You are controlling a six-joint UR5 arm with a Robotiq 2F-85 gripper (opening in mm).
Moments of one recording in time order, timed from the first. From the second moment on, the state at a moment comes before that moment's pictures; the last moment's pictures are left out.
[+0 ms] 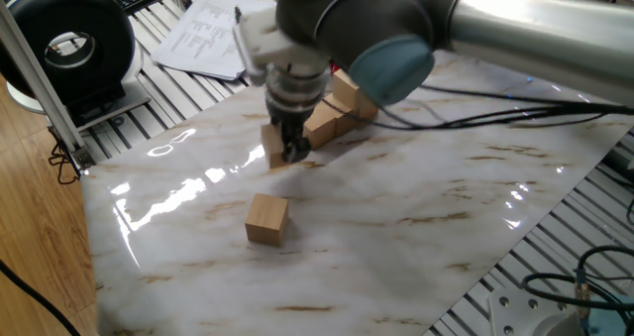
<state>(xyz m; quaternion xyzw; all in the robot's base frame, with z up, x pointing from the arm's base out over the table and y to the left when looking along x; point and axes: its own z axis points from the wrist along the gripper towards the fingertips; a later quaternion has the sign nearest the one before) 0.546 0.102 0.091 -0.61 0.79 -0.06 0.10</state>
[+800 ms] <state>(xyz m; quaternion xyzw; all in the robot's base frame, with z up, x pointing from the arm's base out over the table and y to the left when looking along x) 0.557 0.059 0.131 -0.70 0.70 -0.09 0.12</state>
